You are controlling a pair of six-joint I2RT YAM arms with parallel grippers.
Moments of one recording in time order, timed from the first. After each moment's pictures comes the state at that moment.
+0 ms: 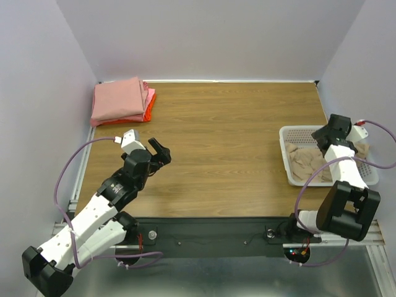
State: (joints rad) left arm -0.63 0.68 0.58 -0.37 -0.47 -0.83; right arm -0.31 1.29 0.89 -0.38 0.43 0.70
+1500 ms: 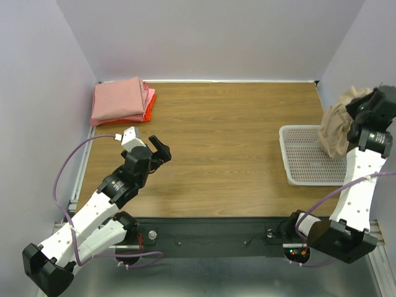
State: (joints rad) left arm -0.63 0.72 0.62 -0.37 -0.49 -0.82; right arm -0.44 1.09 1.29 -0.47 0.16 0.56
